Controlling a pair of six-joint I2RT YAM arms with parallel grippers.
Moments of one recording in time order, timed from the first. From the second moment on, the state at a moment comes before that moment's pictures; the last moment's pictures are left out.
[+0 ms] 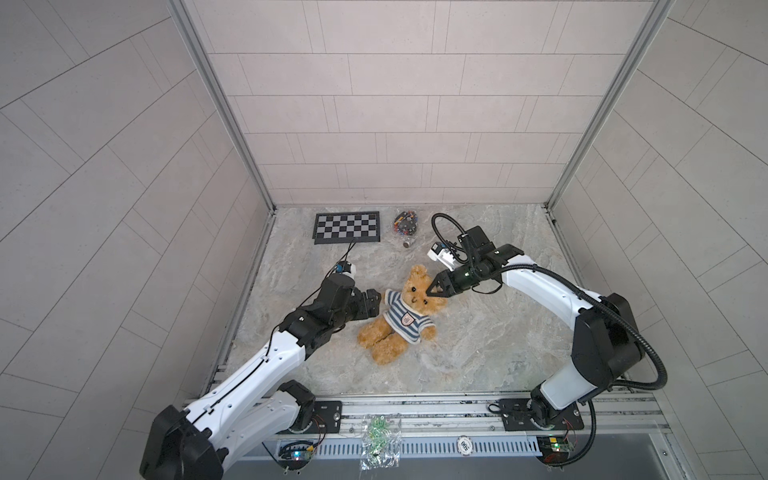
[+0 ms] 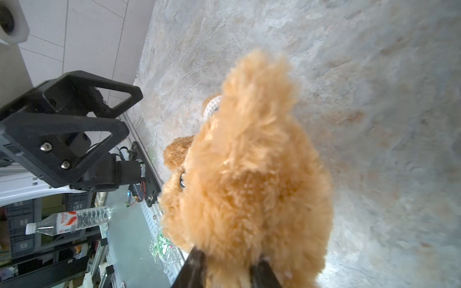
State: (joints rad) left arm -0.53 0.96 0.65 -0.41 0.00 -0.60; right arm 0.41 1.62 1.23 -0.71 -0.72 0.11
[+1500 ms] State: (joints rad) left arm -0.38 0.78 0.51 -0.28 -0.51 -0.46; right arm 0.23 0.81 0.44 -0.04 0.14 0.09
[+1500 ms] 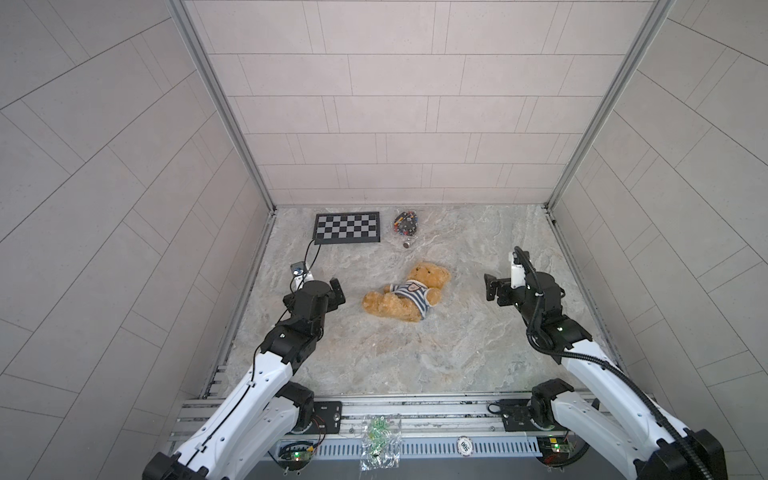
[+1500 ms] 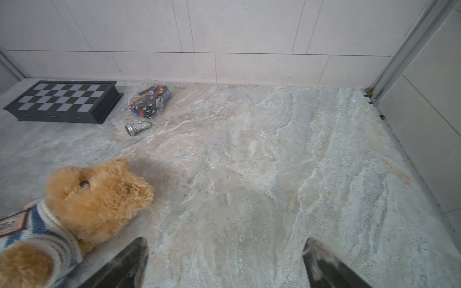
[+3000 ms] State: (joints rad) left arm -0.17 1.47 0.31 0.91 -0.57 -0.01; right arm 0.02 1.60 0.29 1.02 0.33 0.03
